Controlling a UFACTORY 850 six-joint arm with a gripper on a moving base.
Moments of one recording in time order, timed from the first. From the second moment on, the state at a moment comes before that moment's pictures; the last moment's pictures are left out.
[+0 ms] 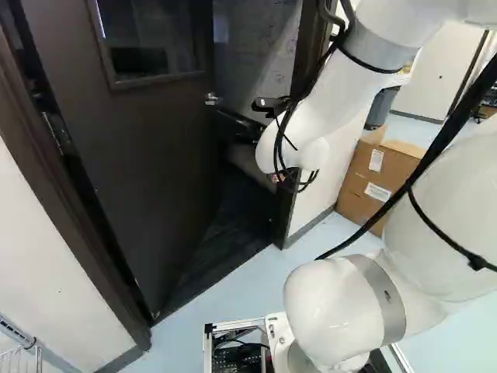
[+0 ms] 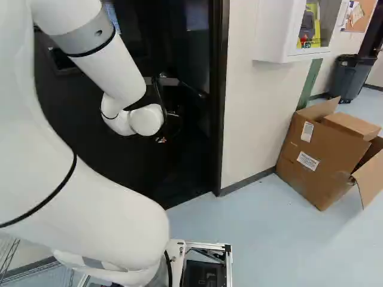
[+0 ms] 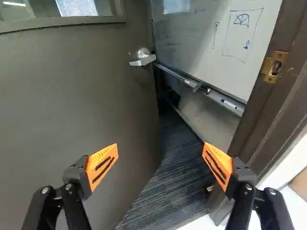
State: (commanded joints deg) arm 2.2 10.1 -23.8 -14.4 41.4 15.1
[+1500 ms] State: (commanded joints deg) arm 2.2 10.1 -23.8 -14.4 41.4 15.1
